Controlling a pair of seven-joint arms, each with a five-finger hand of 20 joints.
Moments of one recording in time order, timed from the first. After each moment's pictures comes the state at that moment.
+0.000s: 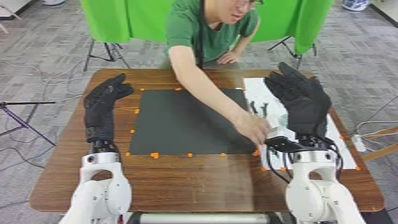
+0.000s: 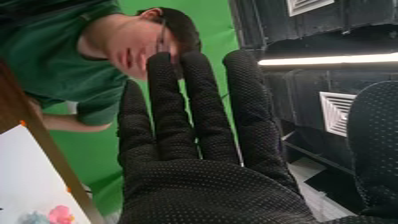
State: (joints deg) left arm 107.3 -78.5 -86.2 -112.4 70.2 14.1 22.7; right arm -109.9 -80.9 87.7 -120.0 -64.9 4.0 -13.7
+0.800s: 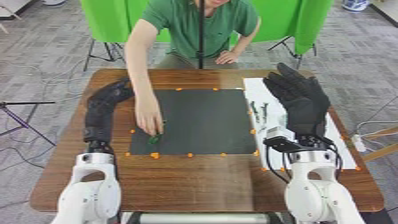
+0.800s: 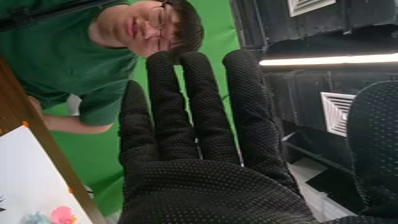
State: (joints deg) left arm 108.7 -80.0 -91.4 -113.9 77.2 4.8 13.3; right arm -109.9 -80.8 87.4 -120.0 -64.9 4.2 -13.6
